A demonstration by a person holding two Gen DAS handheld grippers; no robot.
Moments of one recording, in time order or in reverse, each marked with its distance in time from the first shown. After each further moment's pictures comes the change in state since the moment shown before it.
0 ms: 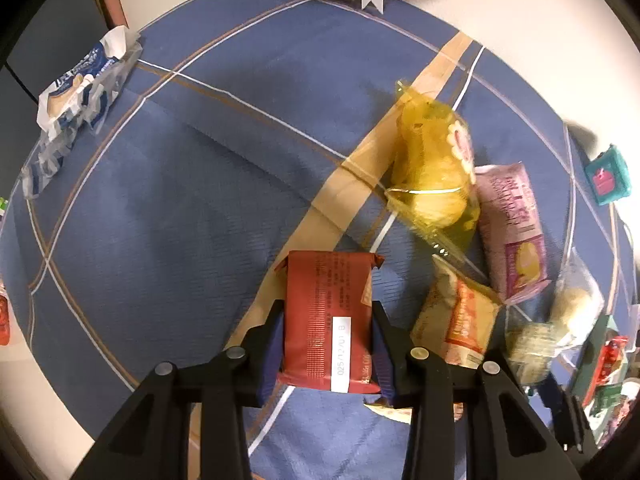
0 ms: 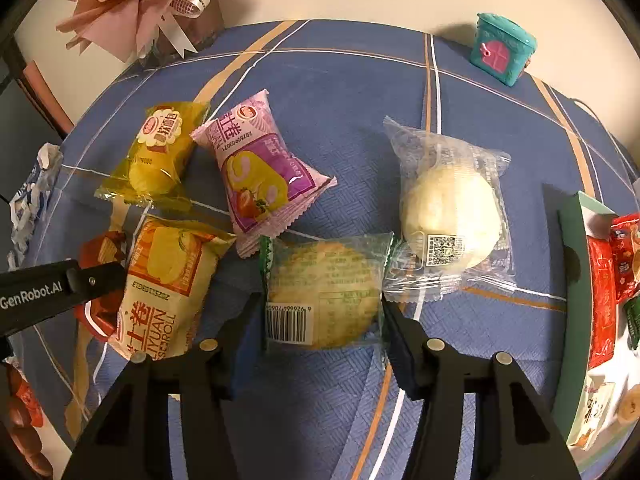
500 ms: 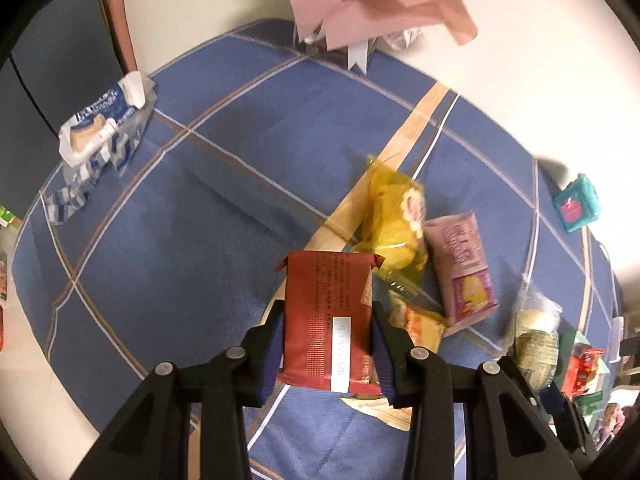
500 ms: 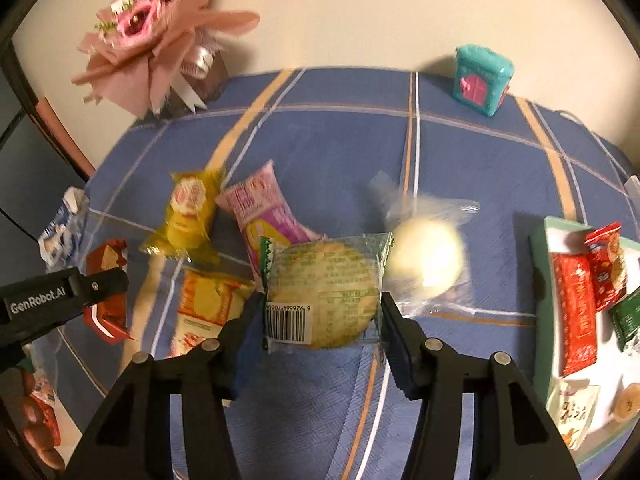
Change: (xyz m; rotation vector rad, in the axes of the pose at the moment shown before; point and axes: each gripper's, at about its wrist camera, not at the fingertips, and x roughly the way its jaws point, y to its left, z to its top) left arm -0.060 -0.007 0.000 0.002 -0.139 -0.039; right arm -0.055 -0.011 0.011 0.053 -0.119 0.055
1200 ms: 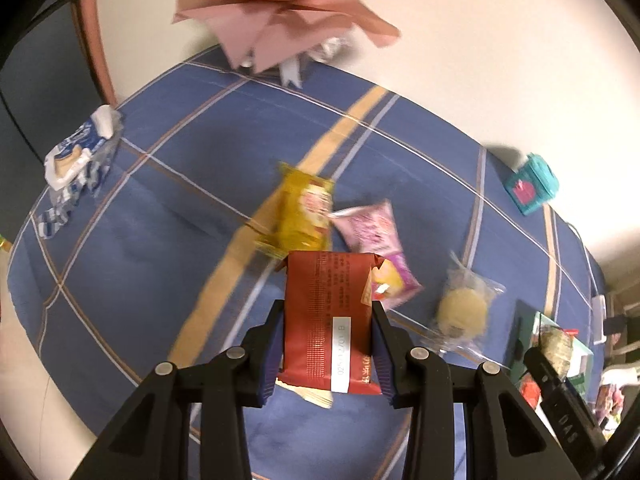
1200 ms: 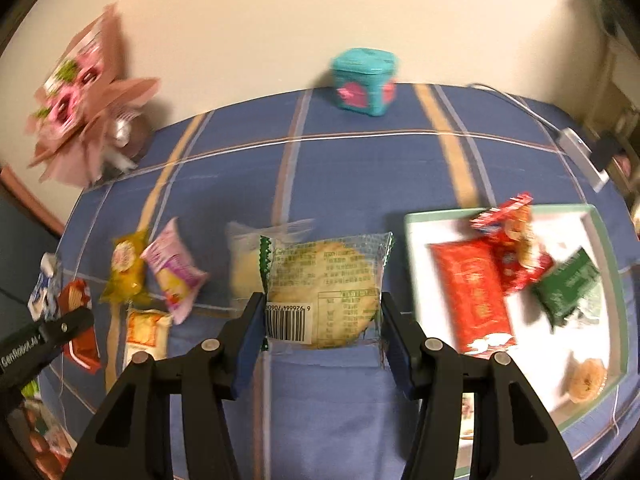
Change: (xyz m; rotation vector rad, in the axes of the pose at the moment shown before) left arm -0.028 -0.073 -0.021 0.083 -0.036 -0.055; right arm -0.042 -0.105 0.012 0.216 -0.016 -0.103
